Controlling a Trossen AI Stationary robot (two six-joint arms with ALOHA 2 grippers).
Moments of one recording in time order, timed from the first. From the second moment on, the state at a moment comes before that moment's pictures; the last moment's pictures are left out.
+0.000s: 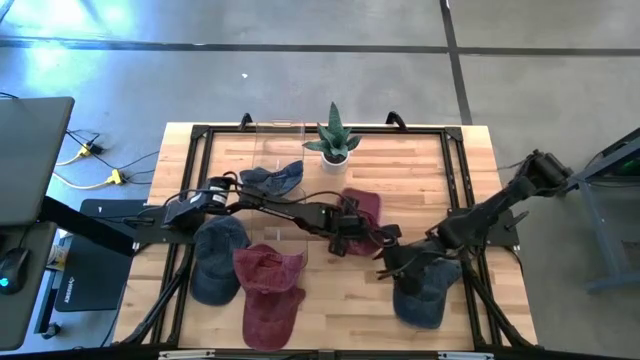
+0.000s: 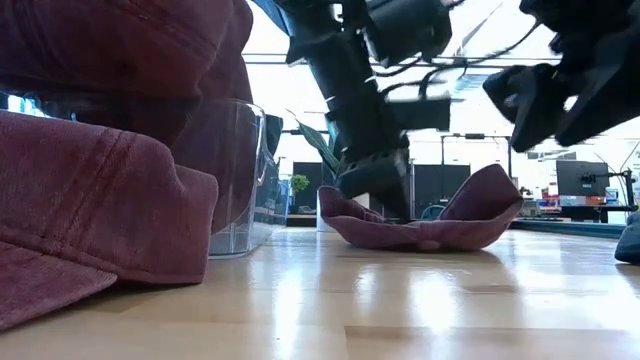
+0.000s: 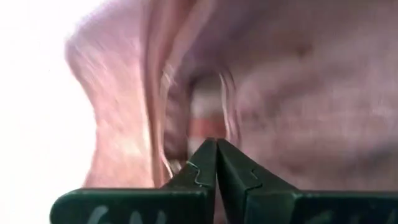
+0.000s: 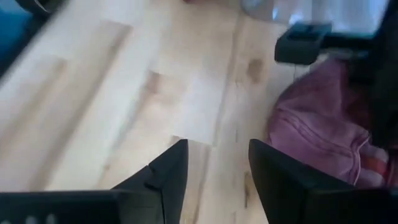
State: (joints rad) left arm -0.11 2.24 1.74 -0.53 -0.39 0.34; right arm 0.54 1.30 0.61 -0.09 0.23 0.19
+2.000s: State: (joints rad) left arm -0.20 2.19 1.99 -0.99 -0.20 0.57; right arm 0.78 1.28 0.61 -0.28 0.55 0.21
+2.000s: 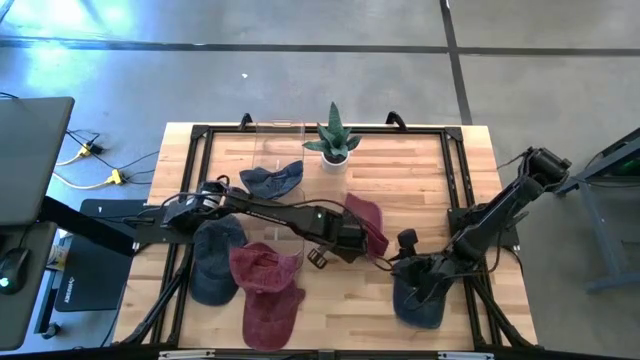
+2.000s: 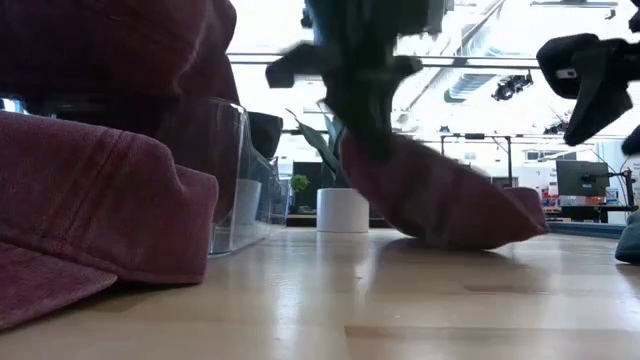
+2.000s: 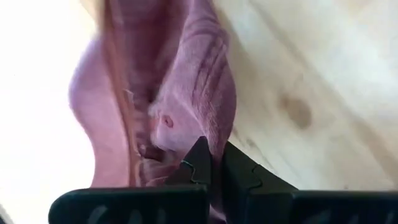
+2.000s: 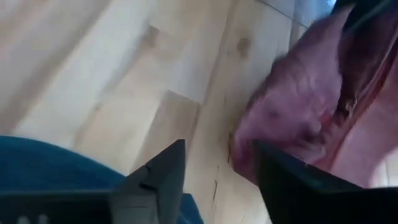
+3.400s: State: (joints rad) left arm -0.17 2.07 2.18 -1.15 0.44 0.56; right arm 0.62 1.15 0.61 0.16 -0.01 0.05
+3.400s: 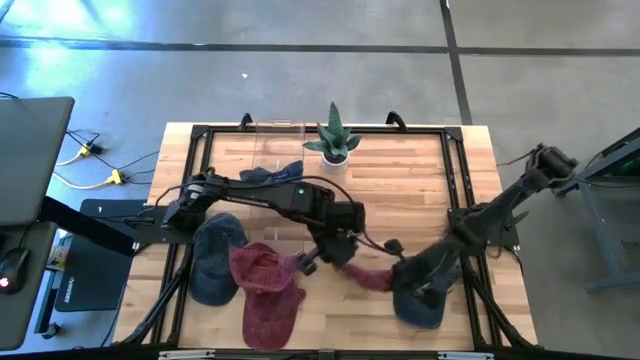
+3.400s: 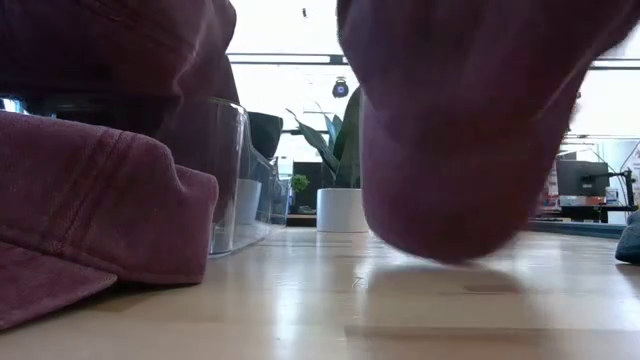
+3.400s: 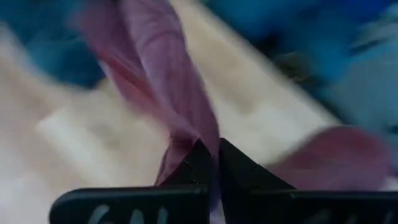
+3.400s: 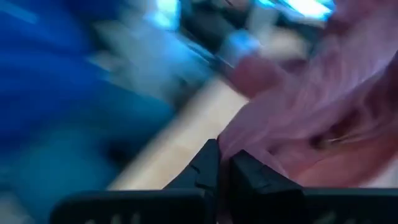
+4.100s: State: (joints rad) left arm -0.14 2.22 2.15 -1.03 1.00 0.84; right arm 0.51 1.25 0.61 0.21 -0.49 -0.01
